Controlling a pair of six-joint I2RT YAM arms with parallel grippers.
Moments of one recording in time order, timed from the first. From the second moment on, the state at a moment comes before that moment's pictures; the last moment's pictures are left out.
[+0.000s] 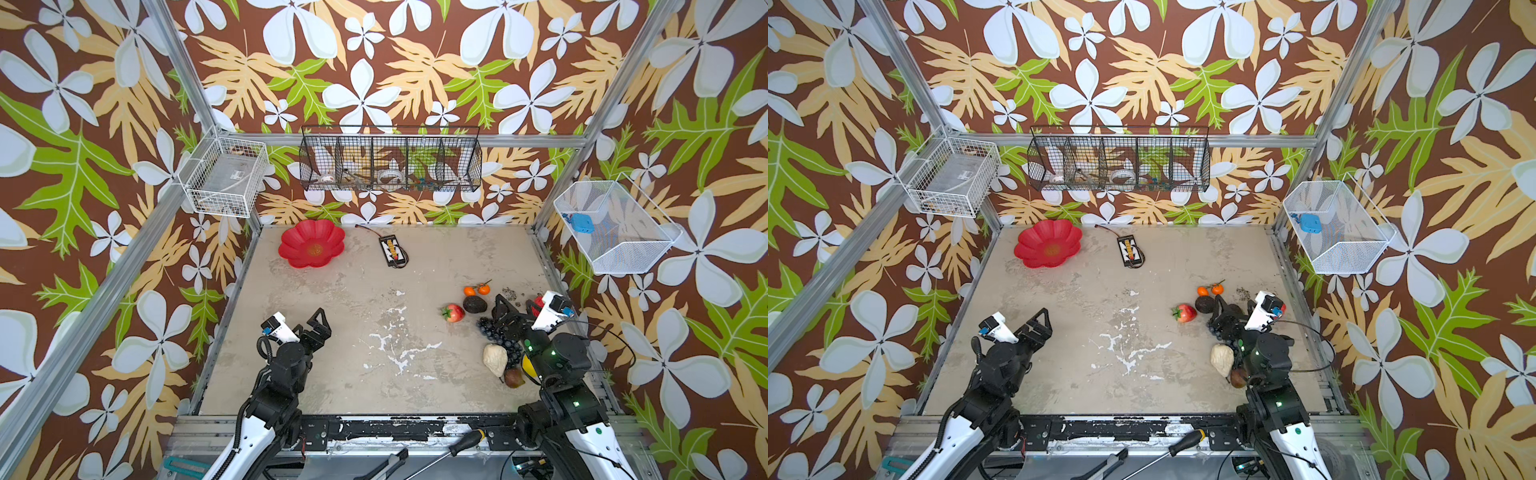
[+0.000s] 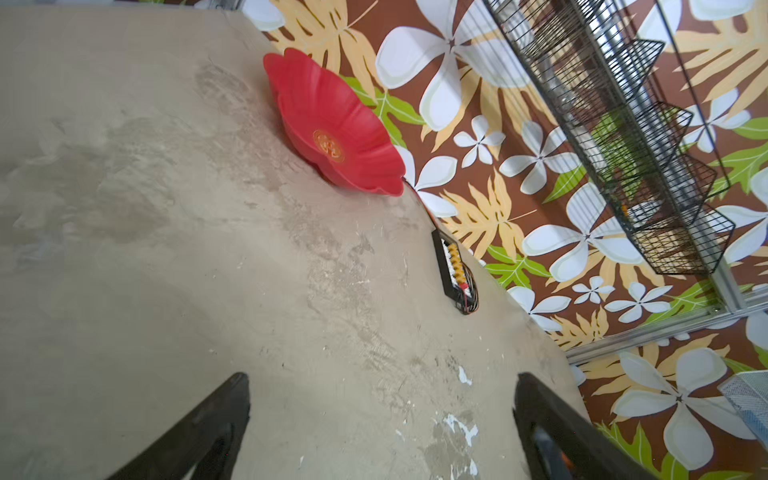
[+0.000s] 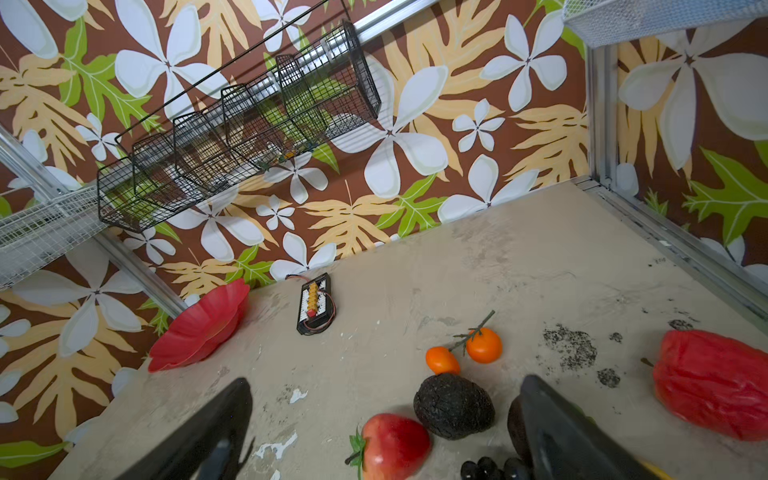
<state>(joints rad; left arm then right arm) -0.40 0.35 0.11 -0.01 -0.38 -0.90 0.22 0.33 0.39 -0.13 0.10 0.42</state>
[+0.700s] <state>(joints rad) -0.40 1.66 1.26 -0.34 -0.47 -0.54 0.22 0.36 0.29 -0.16 0.13 0.39</state>
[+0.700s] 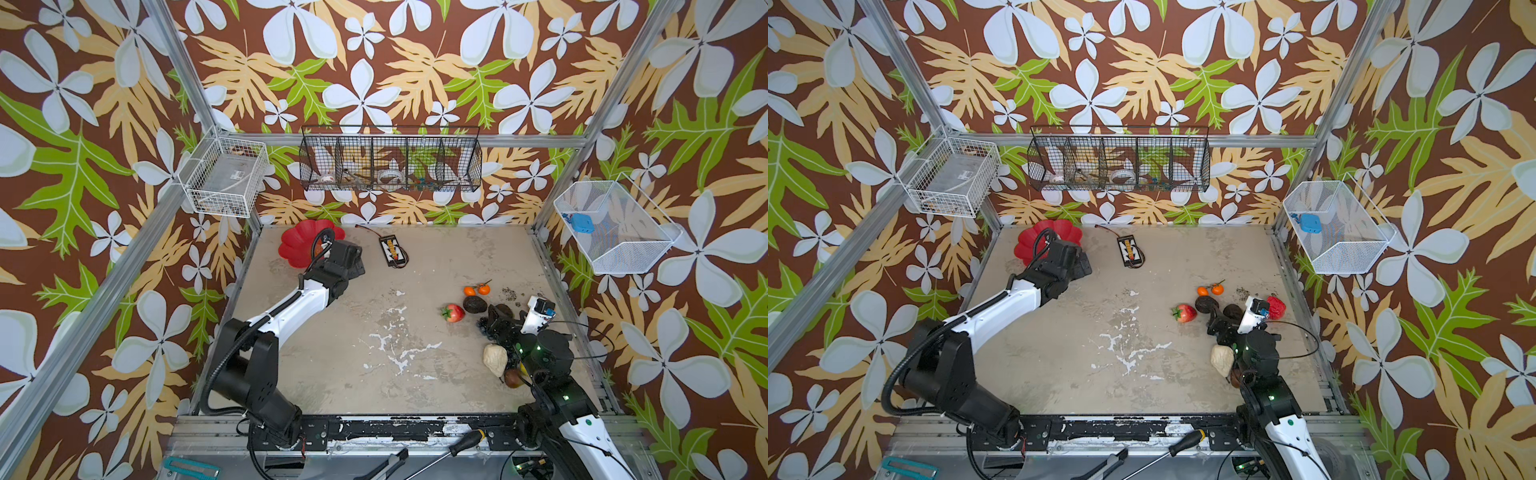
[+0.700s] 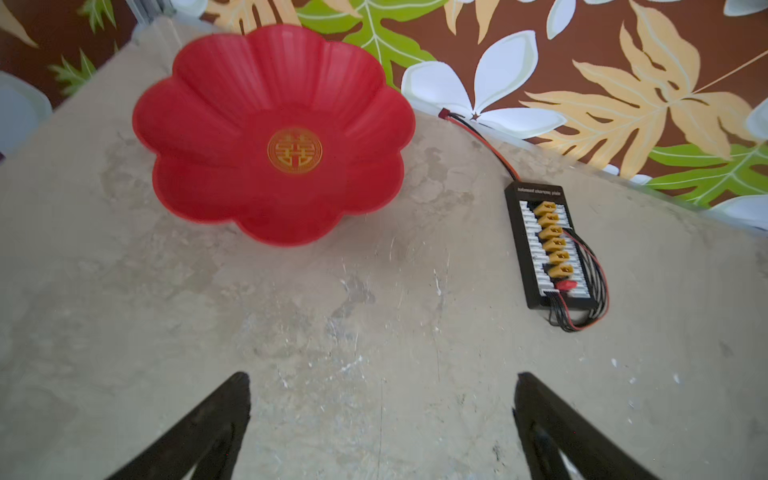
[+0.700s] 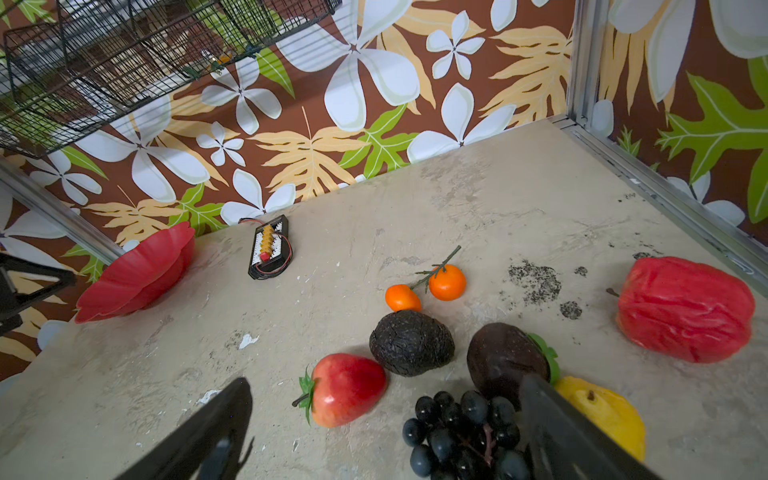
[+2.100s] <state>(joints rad) -0.33 2.53 2.25 -0.79 -0.69 -0.04 0.21 0.37 0.26 -0.13 0.10 0.41</state>
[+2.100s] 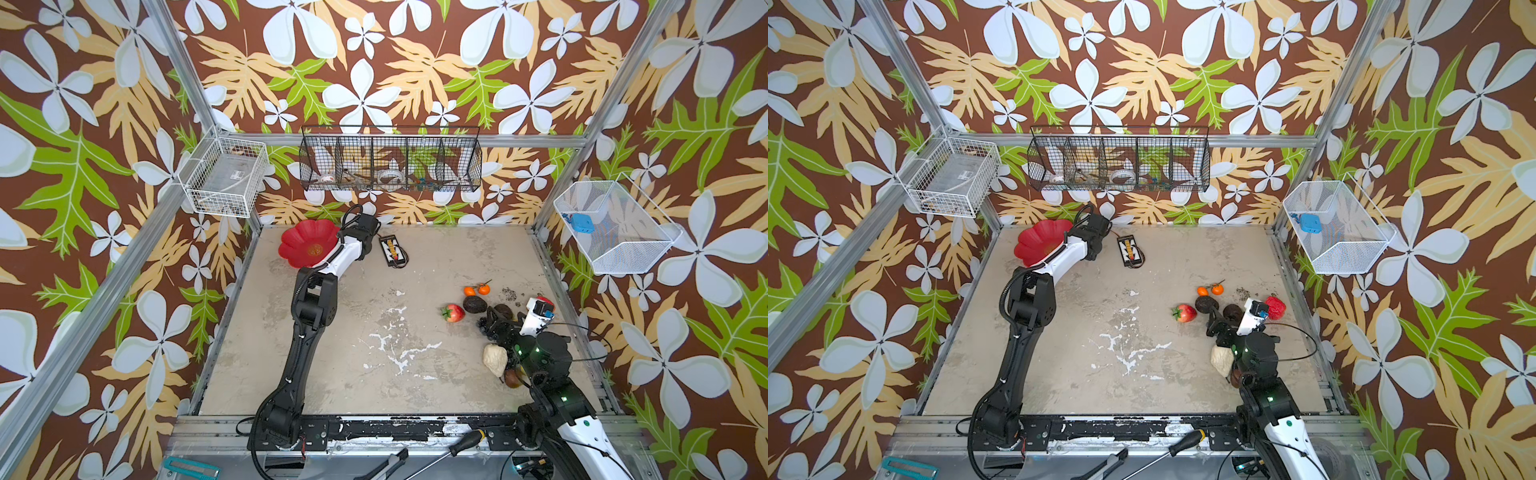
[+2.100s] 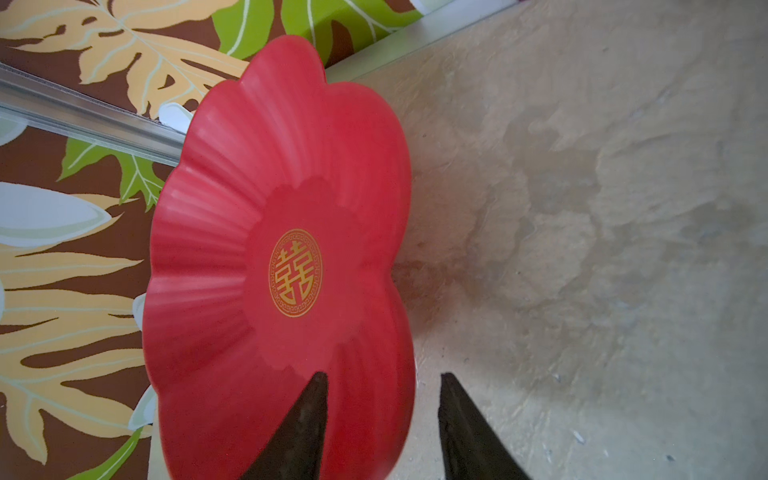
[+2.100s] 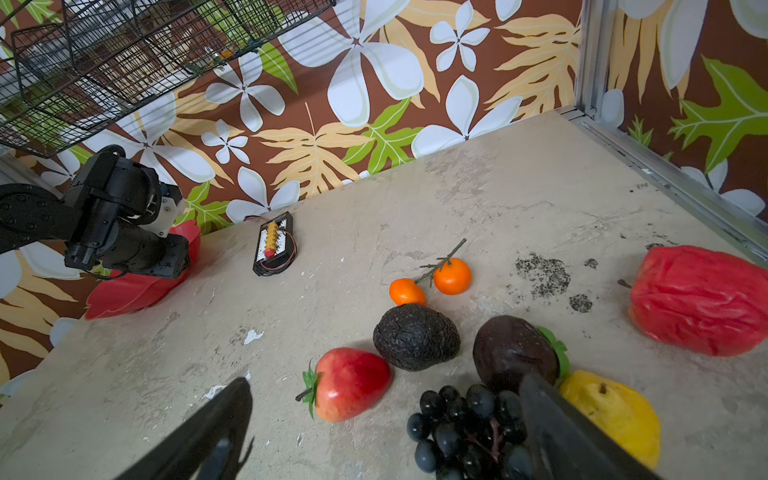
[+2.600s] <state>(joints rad) -0.33 2.55 2.28 -0.81 -0.66 -0.04 0.21 0.40 0.26 -0.11 0.10 0.43</state>
